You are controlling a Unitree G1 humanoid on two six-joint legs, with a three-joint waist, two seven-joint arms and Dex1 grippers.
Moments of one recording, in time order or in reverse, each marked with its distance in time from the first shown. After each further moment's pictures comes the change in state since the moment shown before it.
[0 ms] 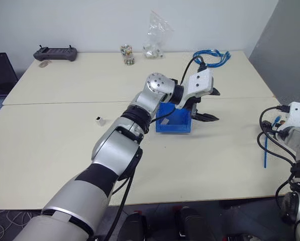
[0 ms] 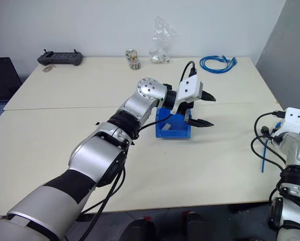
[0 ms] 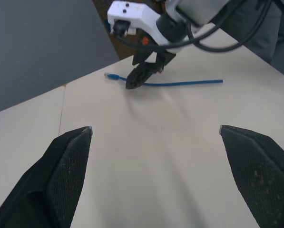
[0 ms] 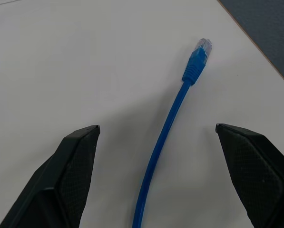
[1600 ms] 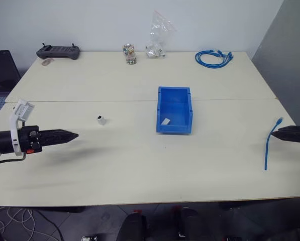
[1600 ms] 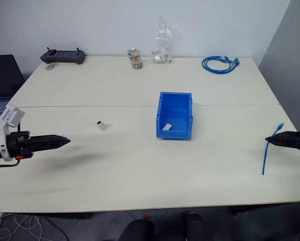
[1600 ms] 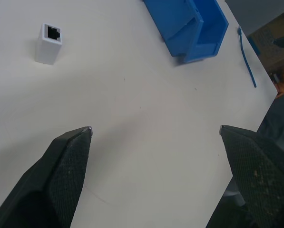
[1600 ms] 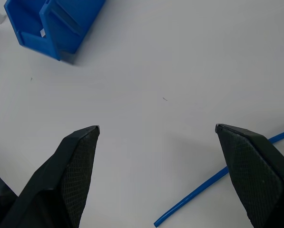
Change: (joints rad) left arm 0.973 1.135 0.460 -0.755 -0.560 1.243 -0.188; right arm 0.157 -0.587 0.270 0.048 0.268 0.004 1.287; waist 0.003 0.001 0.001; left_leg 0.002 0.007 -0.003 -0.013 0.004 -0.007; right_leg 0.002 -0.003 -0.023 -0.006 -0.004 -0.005
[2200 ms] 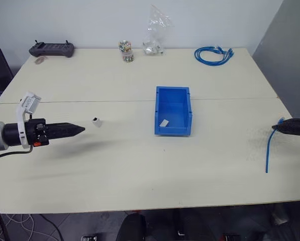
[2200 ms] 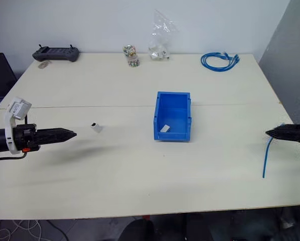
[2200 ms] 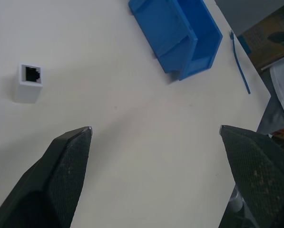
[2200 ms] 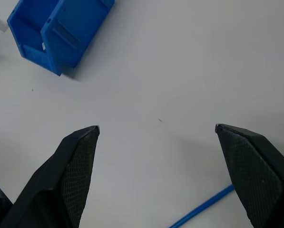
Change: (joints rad) left arm -0.070 -0.017 -0.032 -0.013 -0.032 0.021 0.030; right arm -0.104 -0.013 0.071 0.027 0.005 -0.013 0.022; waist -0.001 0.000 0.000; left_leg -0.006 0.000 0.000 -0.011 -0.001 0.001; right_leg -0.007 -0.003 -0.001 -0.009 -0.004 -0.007
